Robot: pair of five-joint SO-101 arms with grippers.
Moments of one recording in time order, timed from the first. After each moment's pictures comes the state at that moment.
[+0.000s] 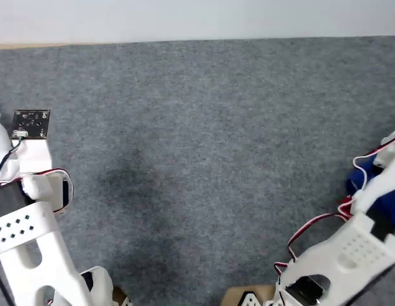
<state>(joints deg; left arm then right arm) -28.7 -40.8 34.1 89.4 -13.2 38.3 27.4 -34.0 100.2 12.7</state>
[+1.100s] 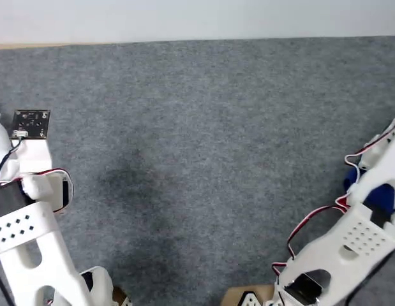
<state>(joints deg) -28.7 -40.8 34.1 89.4 -13.2 35.1 32.6 -34.0 100.2 12.7</state>
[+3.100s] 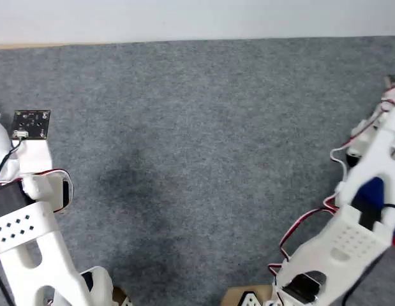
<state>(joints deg) -28.7 -40.8 34.2 89.4 -13.2 31.6 27.3 -34.0 100.3 12.7</state>
